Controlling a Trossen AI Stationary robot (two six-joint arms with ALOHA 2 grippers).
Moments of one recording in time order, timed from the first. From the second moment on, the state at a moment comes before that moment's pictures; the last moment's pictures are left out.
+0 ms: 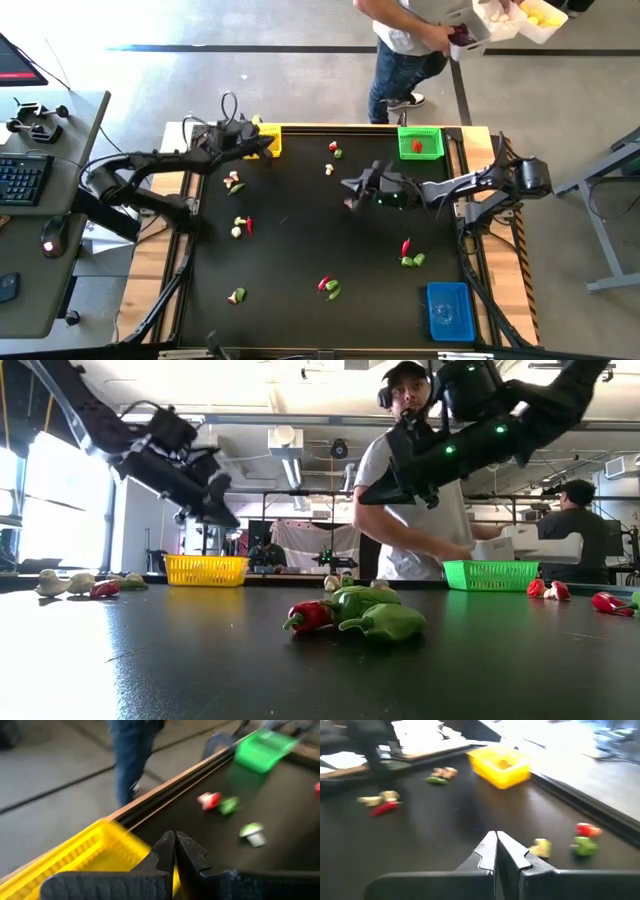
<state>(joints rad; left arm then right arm) 0.77 1.33 0.46 0.47 0.09 -0.06 -0.11 1.50 0.59 0.57 0.33 0.18</state>
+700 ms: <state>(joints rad) 0.34 1.08 0.17 0.95 0.05 -0.13 -0.29 1.78 0.91 0.24 0.56 0.57</state>
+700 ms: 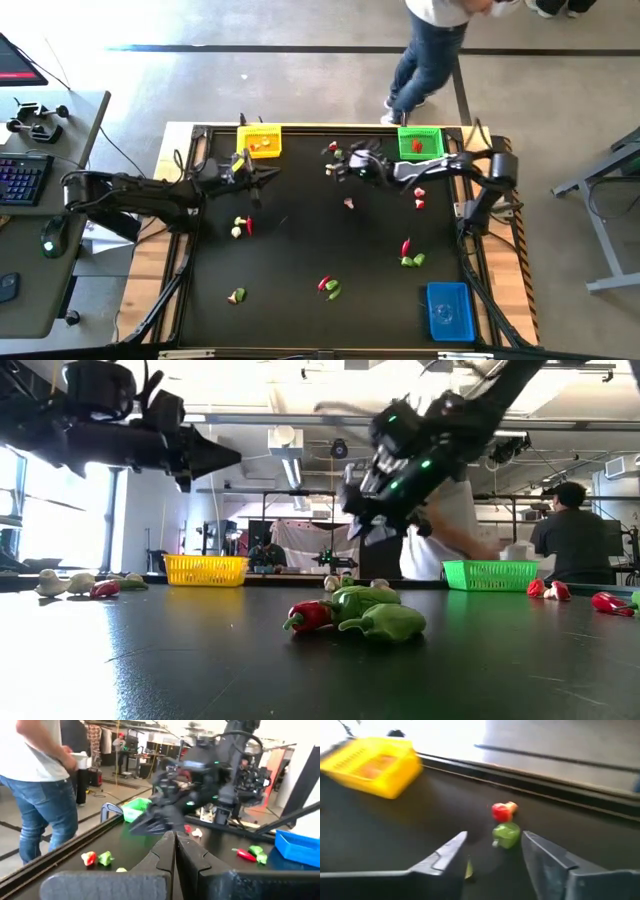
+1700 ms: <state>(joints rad) 0.31 1.08 0.17 0.91 0.03 -0.09 -0.43 2.07 1.28 -0.24 0.42 0.70</state>
